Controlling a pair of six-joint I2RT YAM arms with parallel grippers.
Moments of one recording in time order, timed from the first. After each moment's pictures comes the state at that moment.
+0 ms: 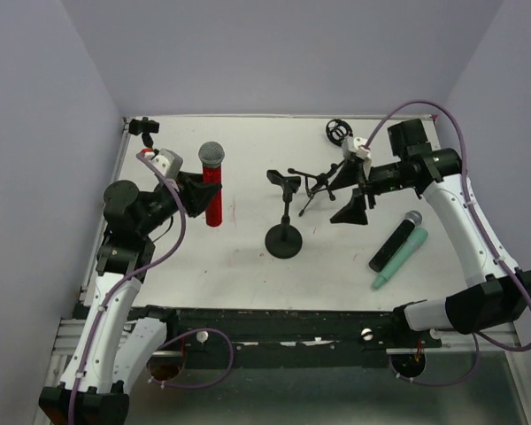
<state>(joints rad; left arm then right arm) -0.14 0.79 0.87 -0.10 0.62 -0.17 0.16 1.38 1.45 -1.18 -1.13 -0.97</state>
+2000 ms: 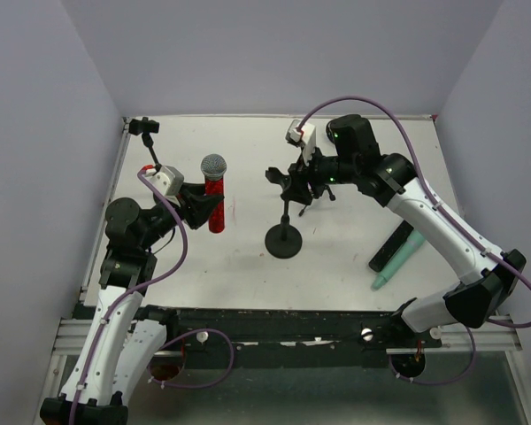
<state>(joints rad) -0.17 0.65 0.71 0.02 0.65 -0.16 0.66 1.45 1.54 -0.67 -0.49 -0.21</state>
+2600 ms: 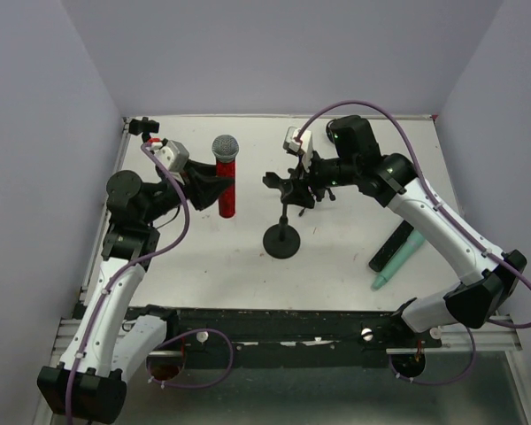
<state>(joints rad) -0.18 0.82 0.84 0.11 0.78 -0.22 0.66 1.45 1.54 -0.70 -0.56 -0.37</state>
